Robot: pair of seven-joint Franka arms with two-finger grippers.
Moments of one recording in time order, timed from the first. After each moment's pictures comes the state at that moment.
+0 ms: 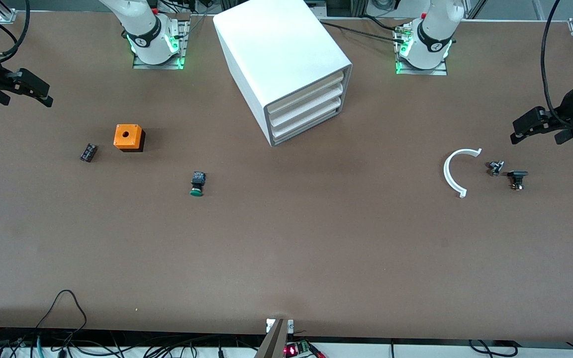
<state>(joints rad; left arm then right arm) 0.00 0.05 0.01 -1.57 -0.02 1.65 -0.02 0.05 -0.17 -0.08 -1.82 -0.03 1.65 0.00</state>
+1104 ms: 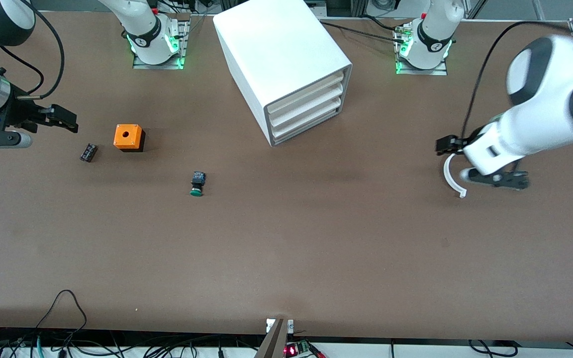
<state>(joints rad) -0.13 0.25 -0.05 -1.66 -0.06 1.65 -0.02 0.08 0.02 -0.06 -1.73 -0.03 1.65 0.00</state>
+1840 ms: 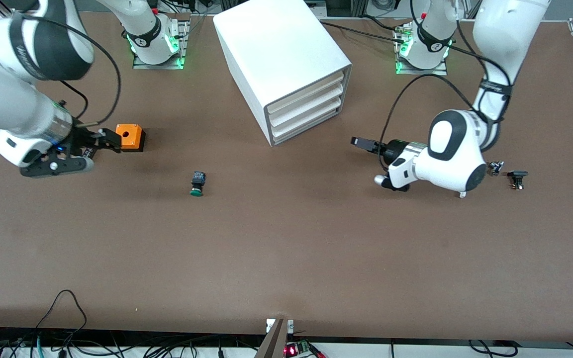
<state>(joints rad) -0.14 0.47 -0.12 -1.91 -0.81 1.77 0.29 0.21 0.16 -0.05 -1.72 -0.02 1.79 0.00</state>
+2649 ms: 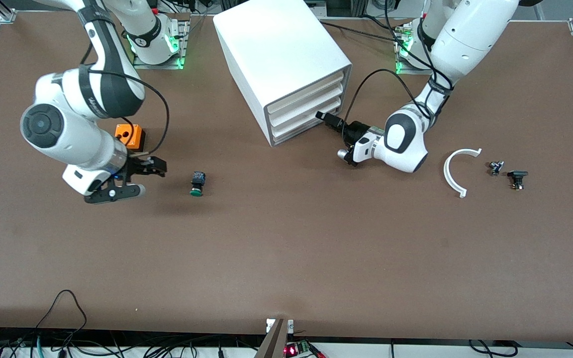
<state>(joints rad) -0.20 0.61 -0.23 -2.10 -1.17 1.87 0.70 0.28 0.33 -0.04 -1.73 0.09 2.00 0.06</state>
